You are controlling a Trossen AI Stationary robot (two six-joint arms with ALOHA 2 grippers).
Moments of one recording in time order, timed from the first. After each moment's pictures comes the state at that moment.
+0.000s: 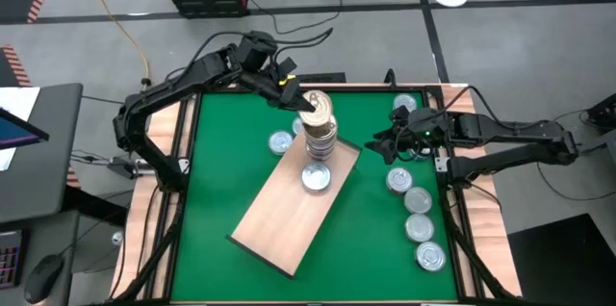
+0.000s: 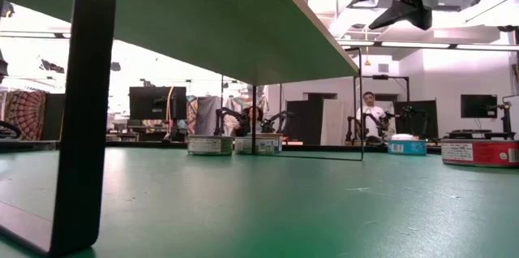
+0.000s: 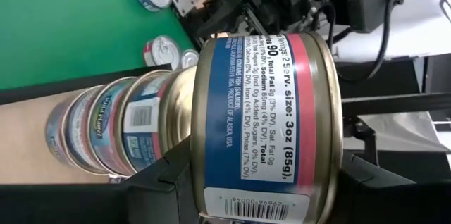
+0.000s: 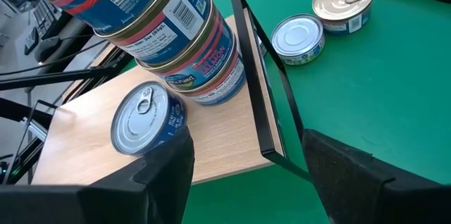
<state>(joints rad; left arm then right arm) 0.42 1.60 1.80 -0.69 0.63 -0.86 -0.07 0.90 0.91 -0.58 0.16 0.72</state>
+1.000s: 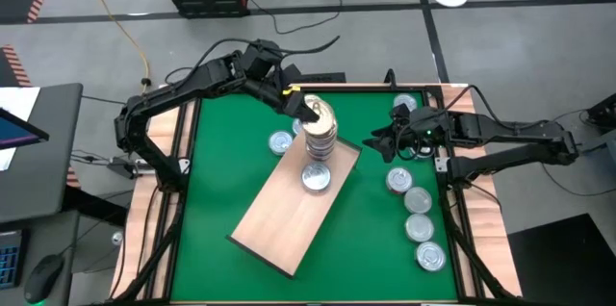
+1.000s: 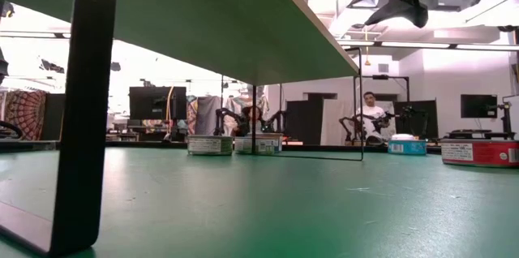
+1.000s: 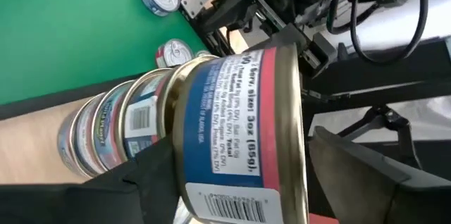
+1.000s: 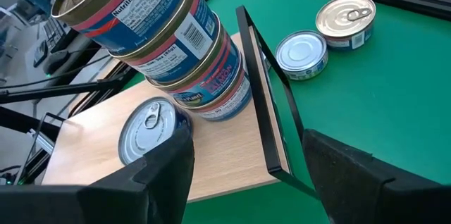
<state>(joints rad) 0.37 1.60 1.80 -0.70 0.54 -0.76 -0.07 0.90 0.91 -0.54 0.18 0.71</state>
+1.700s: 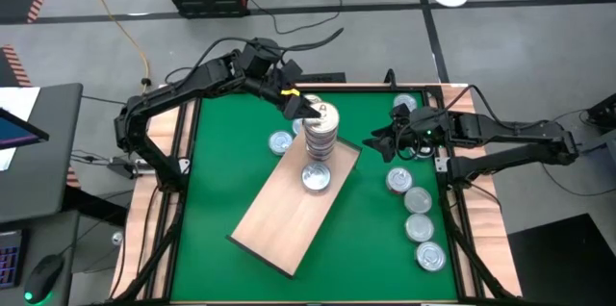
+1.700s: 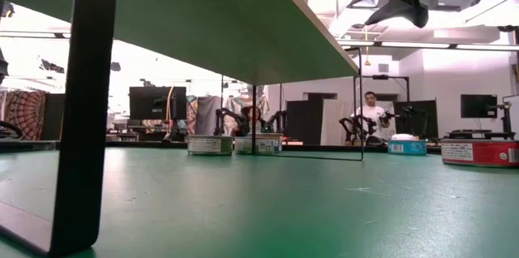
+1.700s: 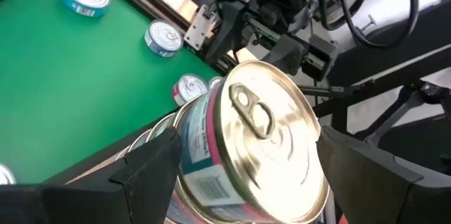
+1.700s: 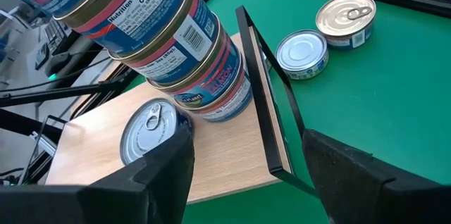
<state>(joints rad) 0.37 1.60 1.79 -0.64 0.49 -0.51 -0.07 0.90 0.91 -0.53 0.18 0.73</state>
